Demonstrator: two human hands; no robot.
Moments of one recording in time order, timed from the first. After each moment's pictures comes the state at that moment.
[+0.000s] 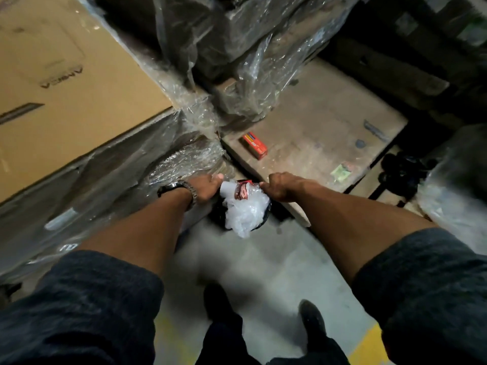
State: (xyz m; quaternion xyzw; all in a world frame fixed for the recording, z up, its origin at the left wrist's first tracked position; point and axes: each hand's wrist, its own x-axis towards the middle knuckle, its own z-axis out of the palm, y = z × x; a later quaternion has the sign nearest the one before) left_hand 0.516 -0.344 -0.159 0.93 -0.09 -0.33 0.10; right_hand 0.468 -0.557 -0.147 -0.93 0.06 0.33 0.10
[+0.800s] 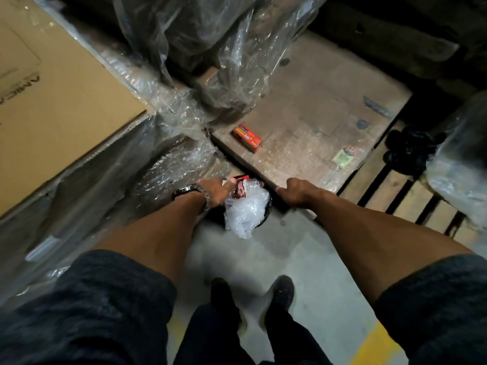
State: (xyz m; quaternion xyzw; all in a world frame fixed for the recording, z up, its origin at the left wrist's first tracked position) left_hand 0.547 -0.392 -0.203 0.93 -0.10 -0.35 0.08; right_hand 0.476 -0.607 -0.210 -0.88 0.21 0.36 0.24
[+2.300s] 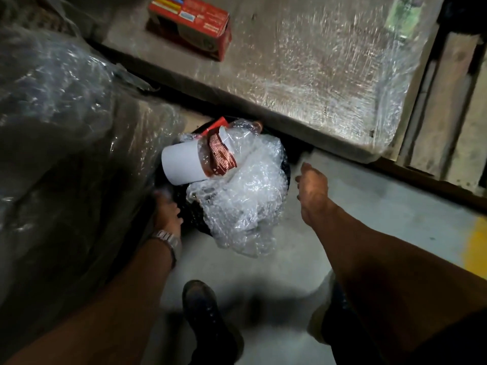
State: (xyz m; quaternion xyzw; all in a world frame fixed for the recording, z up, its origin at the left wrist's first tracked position) left_hand 0.623 -0.338 -0.677 0.73 0.36 -0.36 0.47; right_hand 0.501 -0.563 -0.645 -0.45 0.70 -0.01 0.55
